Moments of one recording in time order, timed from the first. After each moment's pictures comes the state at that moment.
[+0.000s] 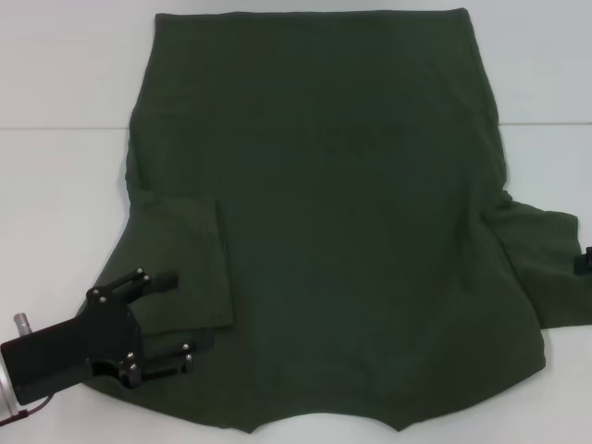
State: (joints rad) left arm -0.33 -2.17 0.44 0.67 2.02 1.67 -0.95; right arm 0.63 1.91 -0.64 -0.82 -2.61 -1.43 2.60
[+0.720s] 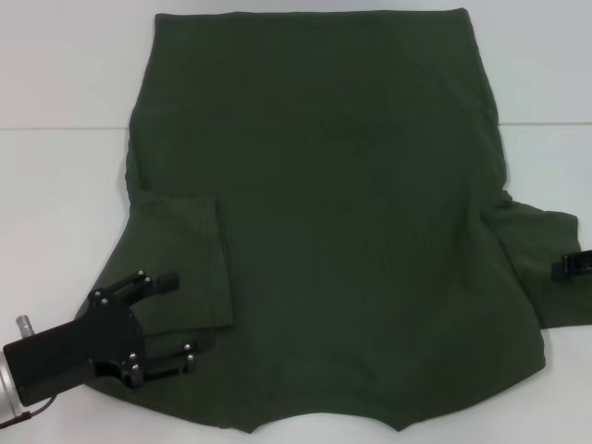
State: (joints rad) left arm -0.33 -2.17 0.44 0.66 2.02 1.65 -0.96; right arm 0.66 1.92 -0.66 -0.72 -2.61 -1.32 2.57
